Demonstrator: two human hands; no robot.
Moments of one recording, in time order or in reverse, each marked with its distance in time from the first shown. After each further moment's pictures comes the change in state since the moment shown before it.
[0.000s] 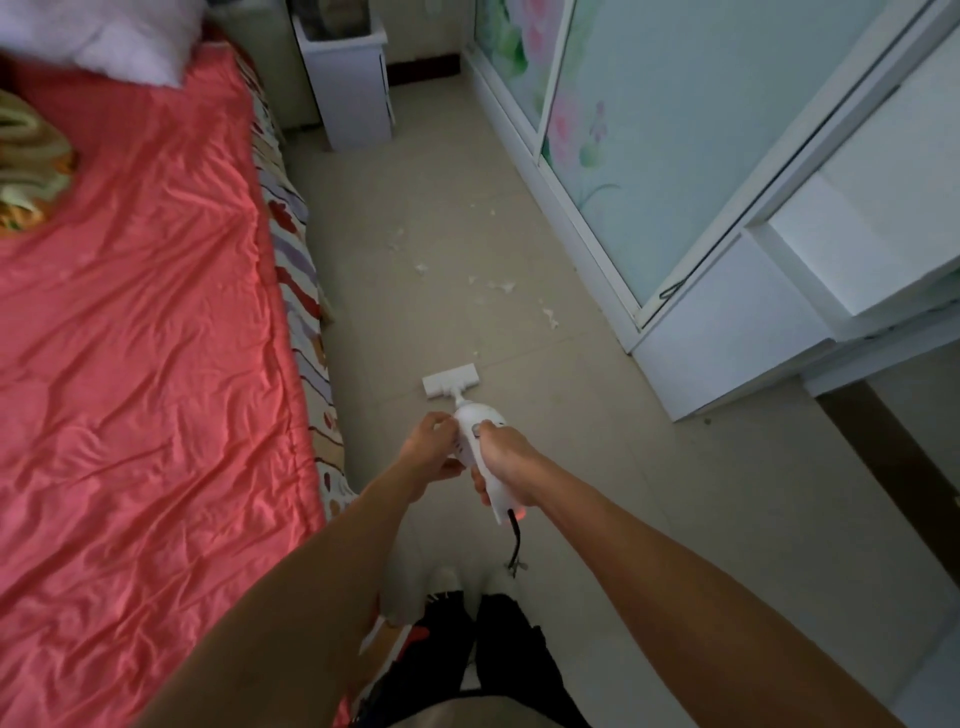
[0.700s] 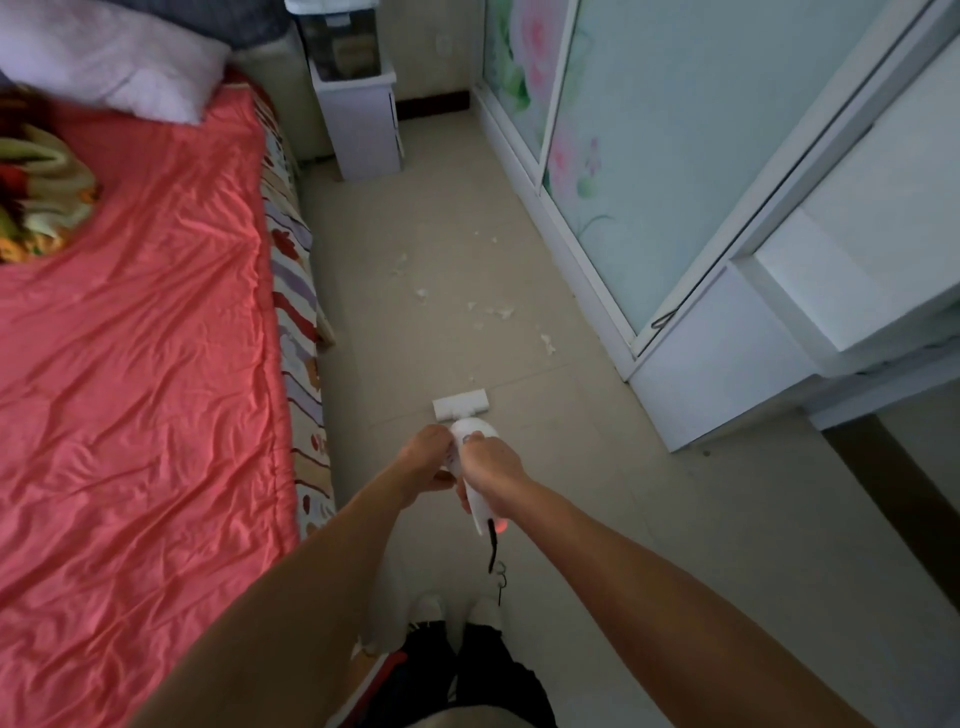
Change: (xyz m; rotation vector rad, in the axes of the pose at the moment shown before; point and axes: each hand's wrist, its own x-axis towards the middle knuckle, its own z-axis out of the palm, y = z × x) left_hand 0.005 0.030 0.052 0.131 -0.031 0.037; right_hand -0.005 -0.009 -0.049 -0.035 0.116 -0.155
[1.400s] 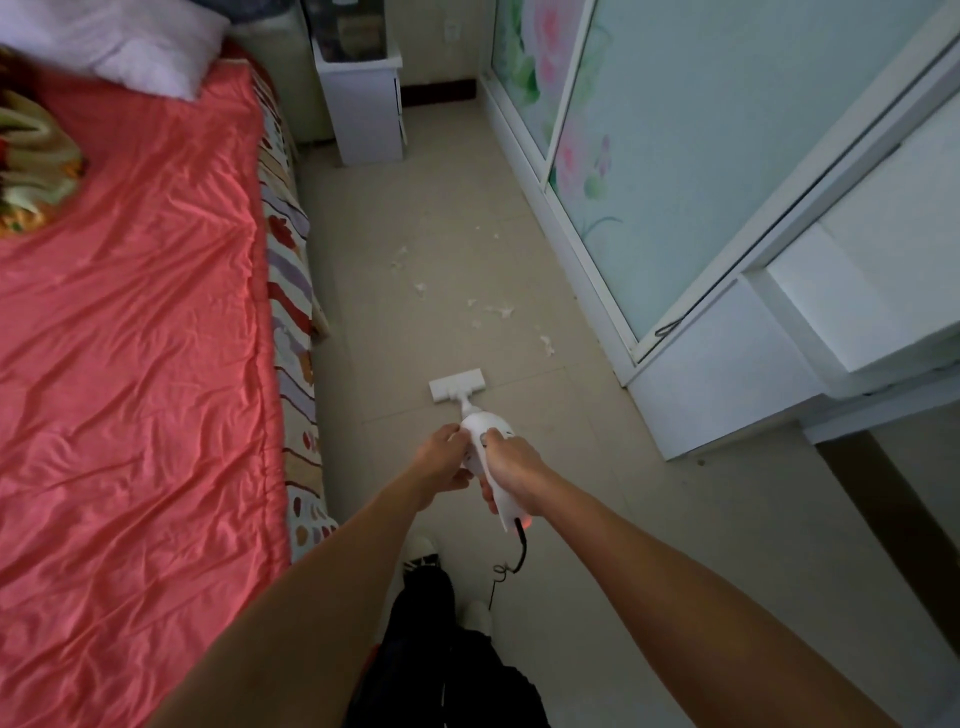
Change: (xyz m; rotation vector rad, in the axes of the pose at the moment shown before) left_hand 0.027 0.007 0.006 -0.078 -0.053 0.023; right_hand 0.041 -0.017 -0.011 -0.027 0.015 -0.011
